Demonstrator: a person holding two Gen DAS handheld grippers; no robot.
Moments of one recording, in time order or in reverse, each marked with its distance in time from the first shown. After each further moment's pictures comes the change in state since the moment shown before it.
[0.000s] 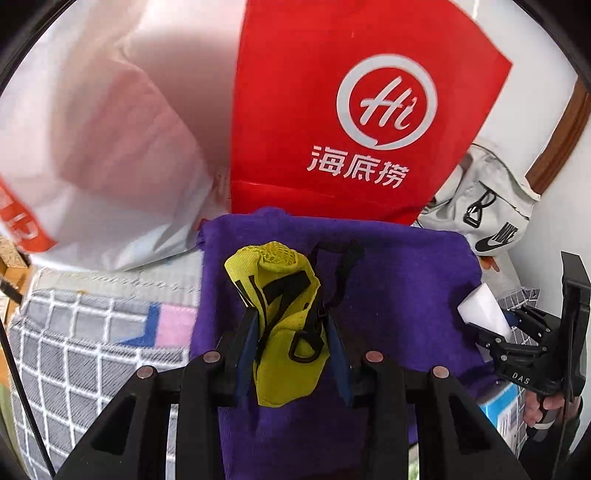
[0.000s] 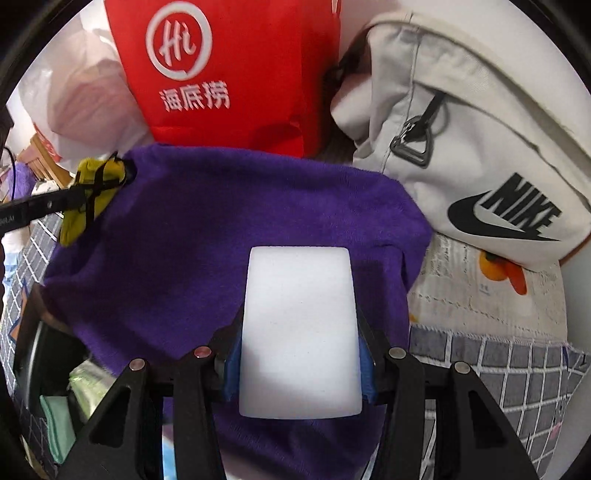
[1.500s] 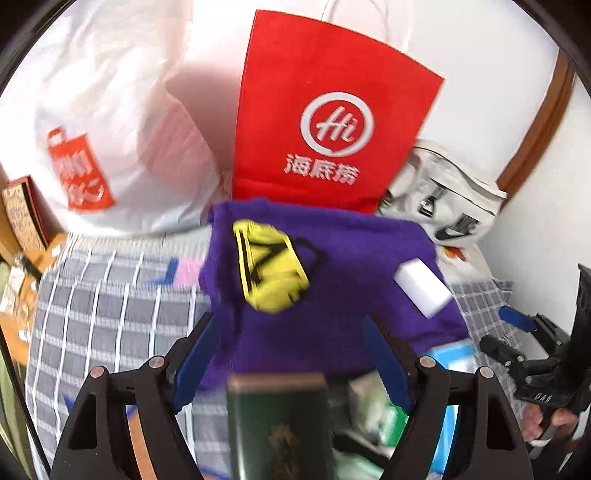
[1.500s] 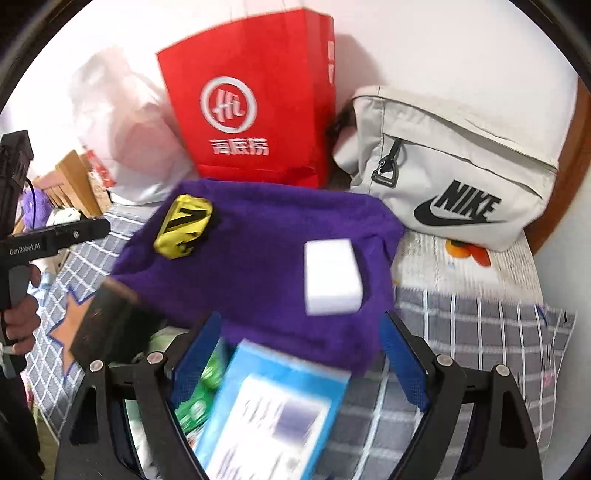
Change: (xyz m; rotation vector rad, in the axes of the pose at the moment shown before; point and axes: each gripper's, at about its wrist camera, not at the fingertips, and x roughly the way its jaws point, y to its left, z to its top) left arm -0.097 -0.022 -0.058 -0.028 -0.055 -0.009; right arm -0.119 0.031 -0.068 0.059 -0.167 0.036
